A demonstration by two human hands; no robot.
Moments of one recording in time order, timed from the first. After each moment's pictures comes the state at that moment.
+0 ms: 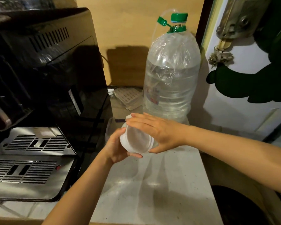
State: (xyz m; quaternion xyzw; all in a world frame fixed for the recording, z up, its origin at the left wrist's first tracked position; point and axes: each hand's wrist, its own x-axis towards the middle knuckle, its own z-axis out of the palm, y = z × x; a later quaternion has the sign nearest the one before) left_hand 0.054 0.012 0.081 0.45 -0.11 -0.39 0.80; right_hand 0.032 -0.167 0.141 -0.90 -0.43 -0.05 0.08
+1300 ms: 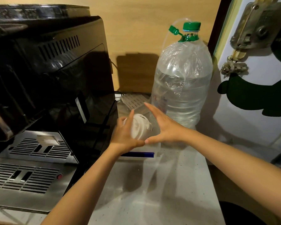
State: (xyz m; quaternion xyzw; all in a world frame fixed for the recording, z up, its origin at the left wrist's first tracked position) left_hand 0.098 -0.002 0.091 0.92 -0.13 0.01 0.36; right_hand 0.080 -0.173 0.135 -0.92 -0.23 0.04 0.30
